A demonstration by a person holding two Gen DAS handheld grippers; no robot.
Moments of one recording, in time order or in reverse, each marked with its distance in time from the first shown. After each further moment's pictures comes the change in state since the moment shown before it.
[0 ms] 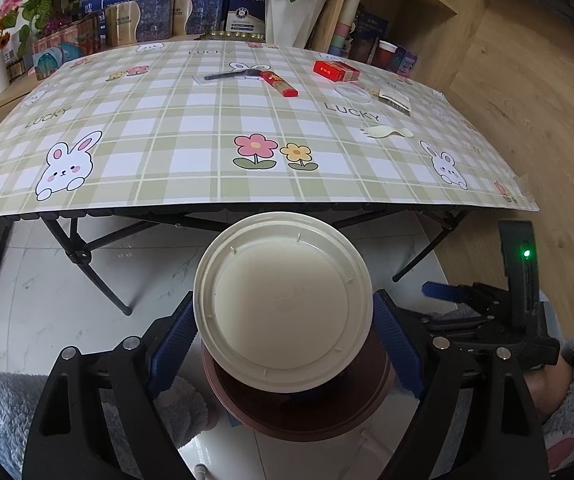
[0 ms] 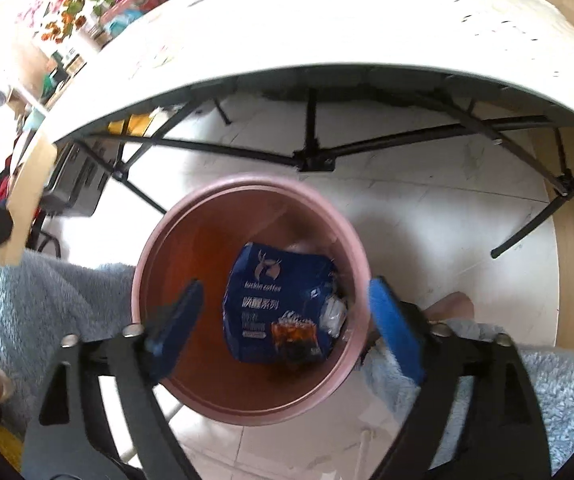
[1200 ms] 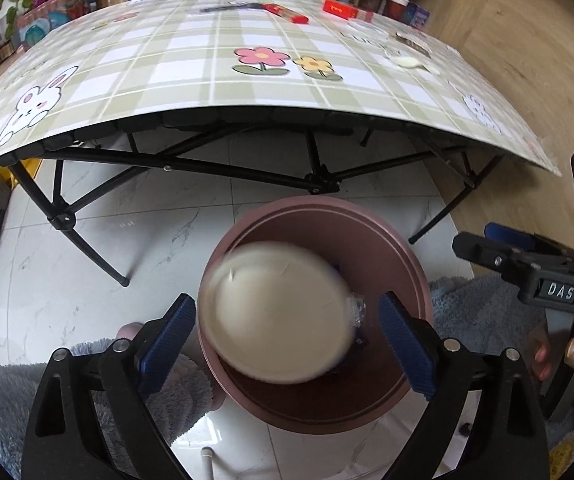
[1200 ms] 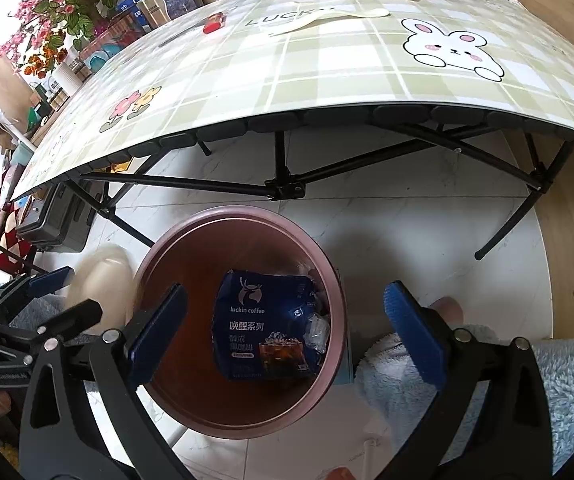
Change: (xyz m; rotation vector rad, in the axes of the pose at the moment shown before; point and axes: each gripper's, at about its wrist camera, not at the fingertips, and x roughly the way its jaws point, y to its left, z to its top) left arm 0.058 0.009 -0.030 0.006 0.128 0.023; right arm -0.013 -0.012 0.001 0.056 -0.070 -0.035
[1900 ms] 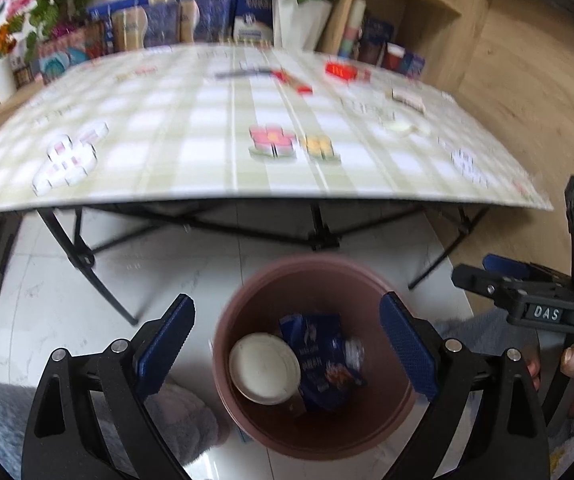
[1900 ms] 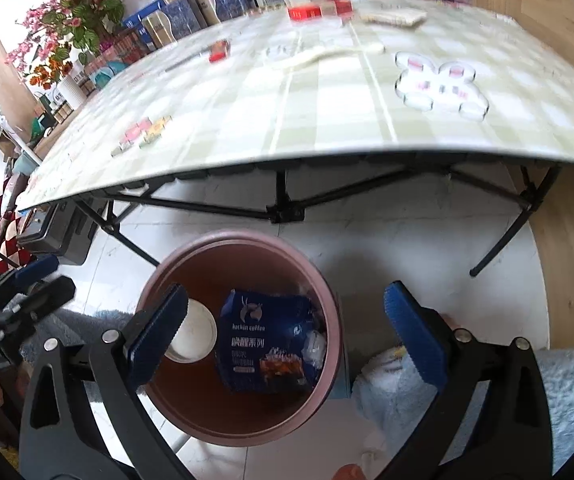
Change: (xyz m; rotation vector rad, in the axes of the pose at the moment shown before) left arm -0.042 0.004 0.014 0.000 -0.209 0.023; right arm -0.031 0.002 0.011 -0.018 -0.111 -0.002
